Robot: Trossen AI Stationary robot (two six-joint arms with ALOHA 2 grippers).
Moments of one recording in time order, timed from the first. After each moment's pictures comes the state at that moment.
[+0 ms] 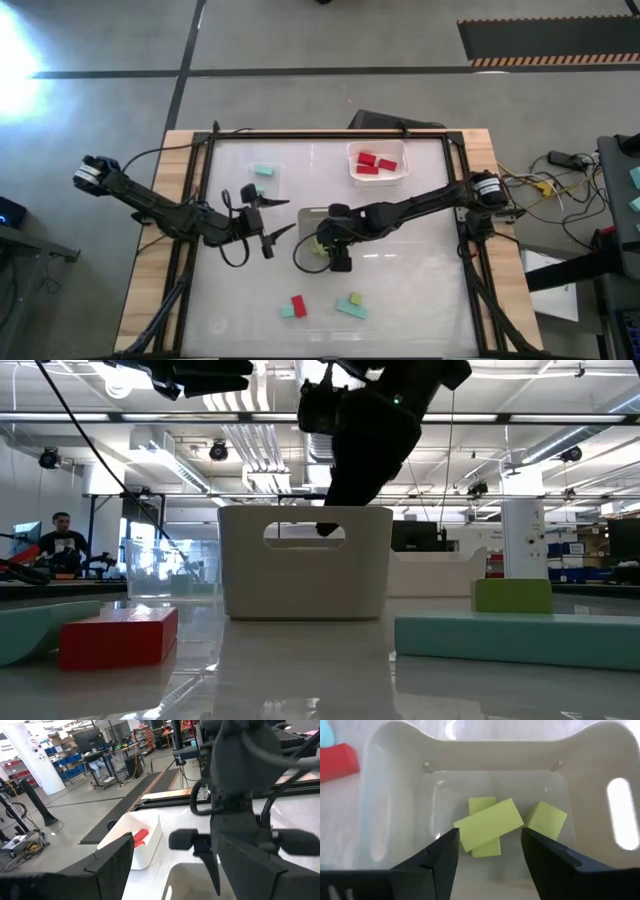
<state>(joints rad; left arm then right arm) -0.39 1.07 0.62 0.33 -0.75 0.14 0.15 1.90 1.37 -0.48 0.07 0.10</state>
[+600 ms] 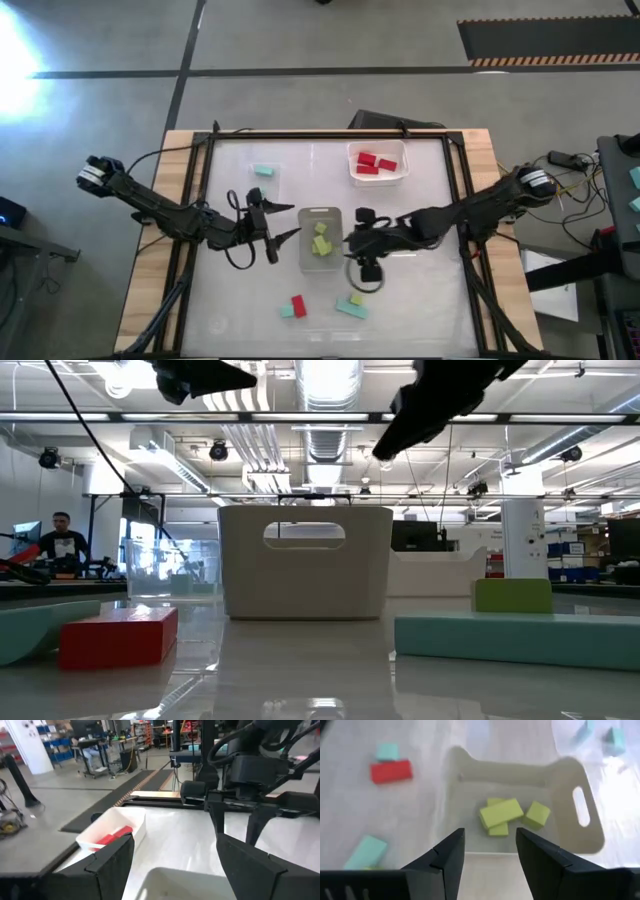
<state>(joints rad) -0.41 1.13 0.67 0.33 -0.74 -0.04 0.30 1.56 1.11 -0.37 0.22 0.11</state>
